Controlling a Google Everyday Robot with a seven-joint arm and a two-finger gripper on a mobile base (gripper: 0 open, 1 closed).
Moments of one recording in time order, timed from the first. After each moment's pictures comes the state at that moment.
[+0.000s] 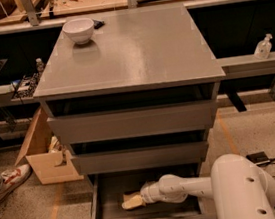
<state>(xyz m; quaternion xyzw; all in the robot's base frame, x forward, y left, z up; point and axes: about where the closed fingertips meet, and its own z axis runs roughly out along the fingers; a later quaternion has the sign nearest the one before) 0.605 0.063 0.191 -0.29 0.87 0.30 0.27</state>
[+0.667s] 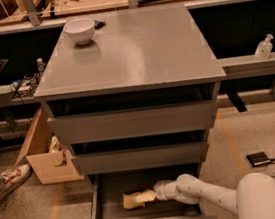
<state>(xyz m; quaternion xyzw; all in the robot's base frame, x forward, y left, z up) 0.617 0.010 0.194 -0.21 0.86 0.35 0.29</state>
